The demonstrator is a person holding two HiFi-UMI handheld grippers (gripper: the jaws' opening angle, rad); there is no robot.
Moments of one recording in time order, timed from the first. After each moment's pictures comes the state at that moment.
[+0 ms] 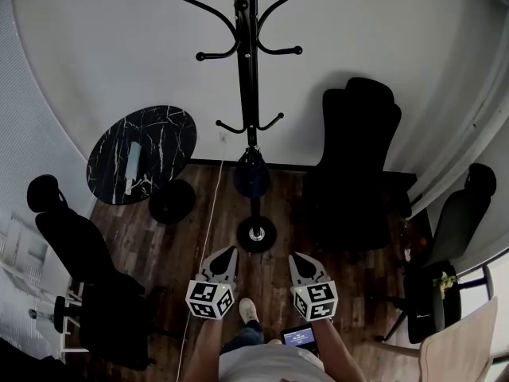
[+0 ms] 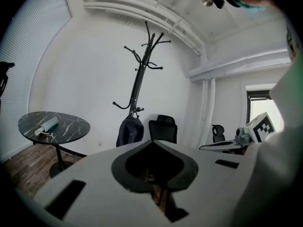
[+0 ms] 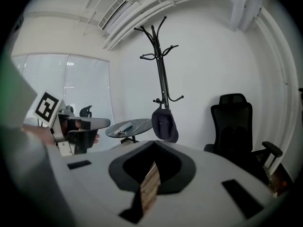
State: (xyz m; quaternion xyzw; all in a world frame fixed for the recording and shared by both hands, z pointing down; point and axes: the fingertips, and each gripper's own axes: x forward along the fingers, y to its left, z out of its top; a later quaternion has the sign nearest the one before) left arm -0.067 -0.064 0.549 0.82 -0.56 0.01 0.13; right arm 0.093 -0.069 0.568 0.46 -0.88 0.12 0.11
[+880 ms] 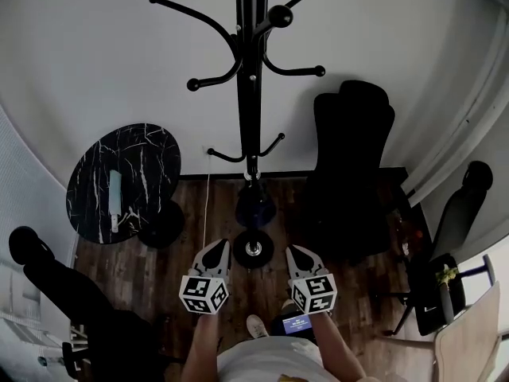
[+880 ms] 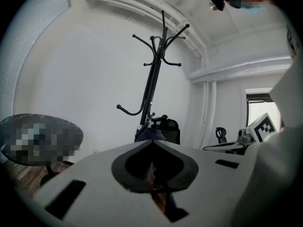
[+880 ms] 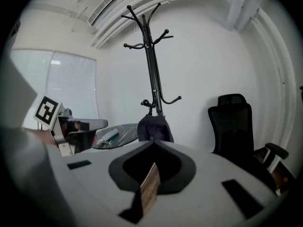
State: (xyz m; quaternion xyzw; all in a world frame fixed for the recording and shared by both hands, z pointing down) left arm -0.138 -0.218 0.544 0.84 -0.52 0.00 0.12; right arm 0.035 -0.204 0.564 0.51 -0.85 0.12 0.09
